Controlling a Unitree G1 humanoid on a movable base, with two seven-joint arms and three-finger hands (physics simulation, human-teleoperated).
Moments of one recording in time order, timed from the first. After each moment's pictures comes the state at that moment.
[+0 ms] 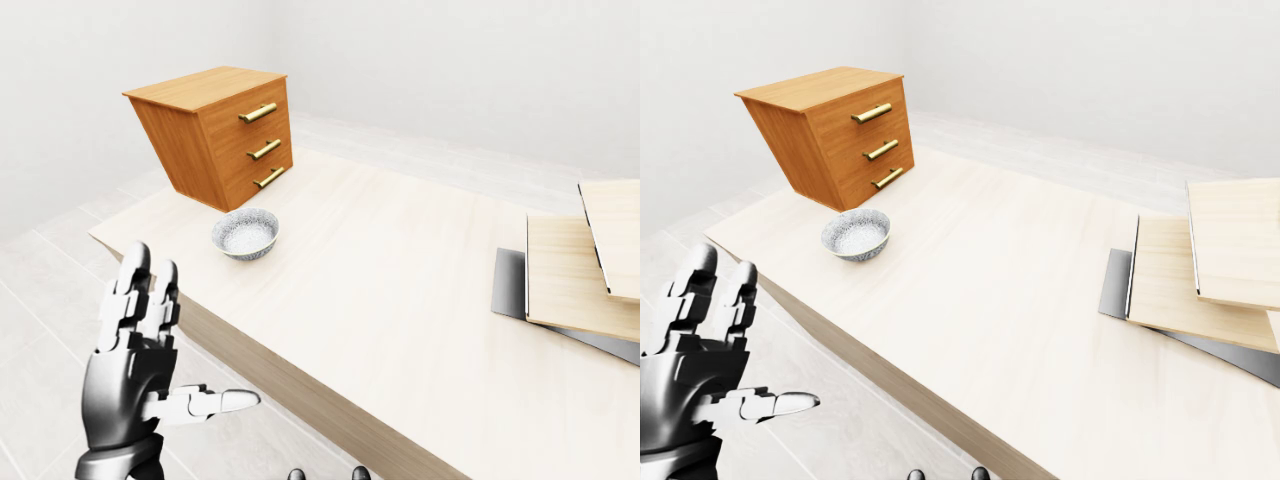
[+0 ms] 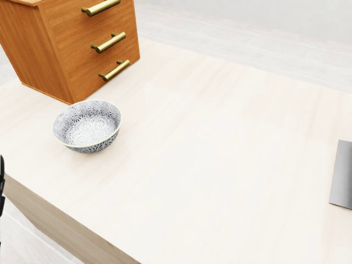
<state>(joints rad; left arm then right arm) 0.44 -0.15 0.28 -0.87 -0.14 0.09 -0.35 -0.05 -1.09 -1.17 0.39 1.52 0.09 -0.25</state>
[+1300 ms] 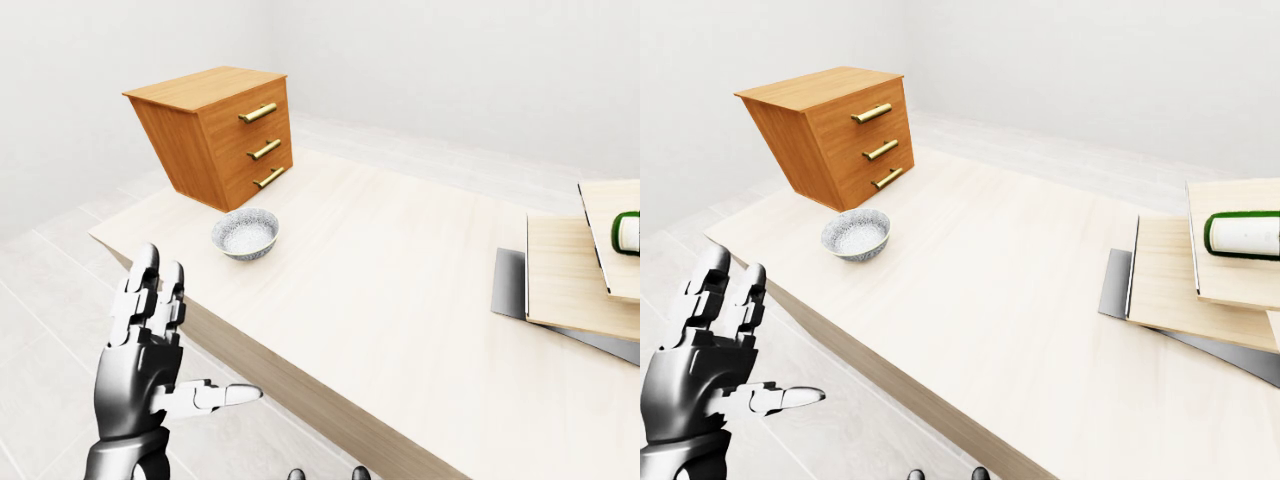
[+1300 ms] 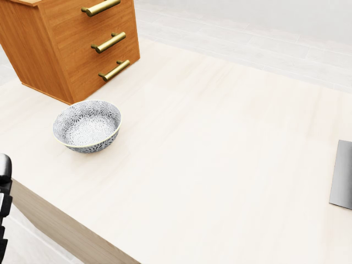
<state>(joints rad) 0.42 -0.13 0.26 -0.82 -0.13 0.09 -0.33 -0.52 -1.25 -0.61 1.11 1.36 0.09 0.12</state>
